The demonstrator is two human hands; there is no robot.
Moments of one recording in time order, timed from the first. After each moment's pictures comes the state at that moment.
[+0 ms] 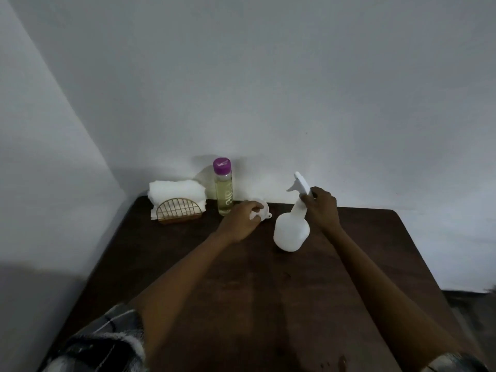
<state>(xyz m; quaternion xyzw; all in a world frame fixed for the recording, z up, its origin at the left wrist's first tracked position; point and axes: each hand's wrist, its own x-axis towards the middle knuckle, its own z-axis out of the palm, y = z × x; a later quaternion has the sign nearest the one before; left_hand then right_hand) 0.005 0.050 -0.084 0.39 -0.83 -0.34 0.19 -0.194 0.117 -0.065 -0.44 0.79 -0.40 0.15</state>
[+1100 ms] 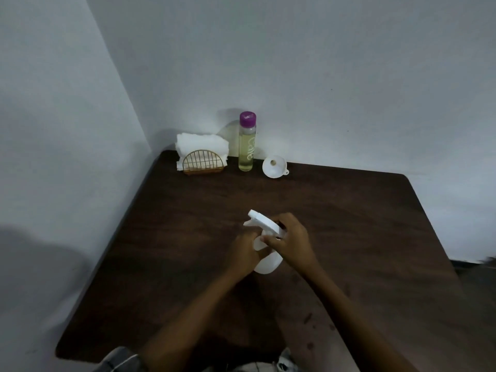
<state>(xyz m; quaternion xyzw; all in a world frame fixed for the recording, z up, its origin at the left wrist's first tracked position) 0.098 0.219 -0.135 0.50 -0.74 -0.42 0.20 -0.019 0.258 -0.096 -0.57 0.70 -0.38 0.22</state>
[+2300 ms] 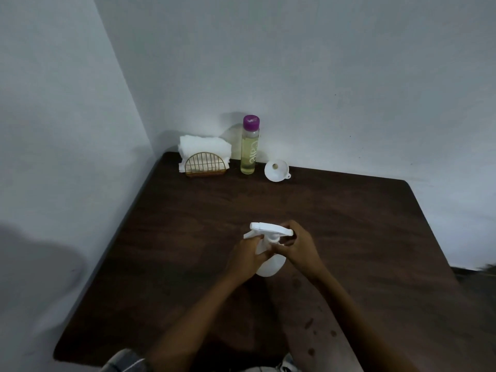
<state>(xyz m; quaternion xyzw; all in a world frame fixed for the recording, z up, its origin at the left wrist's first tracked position) 0.103 0.215 -0.142 0.47 -0.75 -0.42 0.20 -0.033 0.260 -0.111 -0.50 0.67 -0.42 0.35</state>
